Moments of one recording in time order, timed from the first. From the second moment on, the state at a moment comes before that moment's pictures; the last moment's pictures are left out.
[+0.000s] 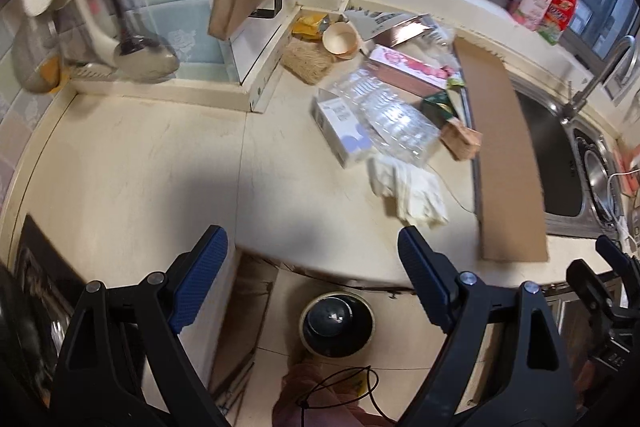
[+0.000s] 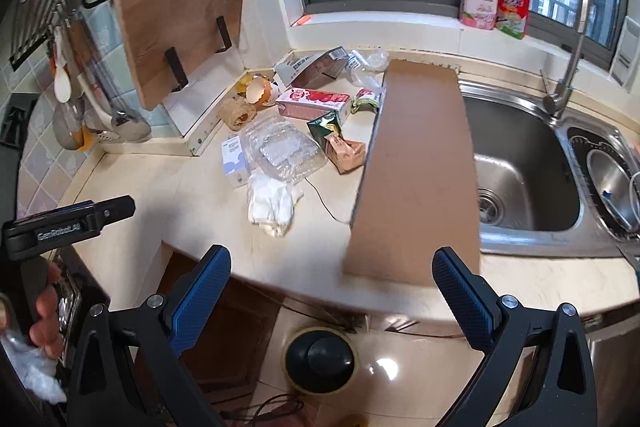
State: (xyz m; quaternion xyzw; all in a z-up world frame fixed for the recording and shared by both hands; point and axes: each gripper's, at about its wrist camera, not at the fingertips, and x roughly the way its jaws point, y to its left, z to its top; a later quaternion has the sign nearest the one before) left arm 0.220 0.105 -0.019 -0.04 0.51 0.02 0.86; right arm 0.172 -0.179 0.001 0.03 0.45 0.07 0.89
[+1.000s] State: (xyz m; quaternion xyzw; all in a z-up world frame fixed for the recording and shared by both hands) left arm 0.411 0.091 -0.142 -0.05 0.57 -0.01 0.82; right arm 0.351 -0.078 -0.190 0.08 0.55 0.14 0.82
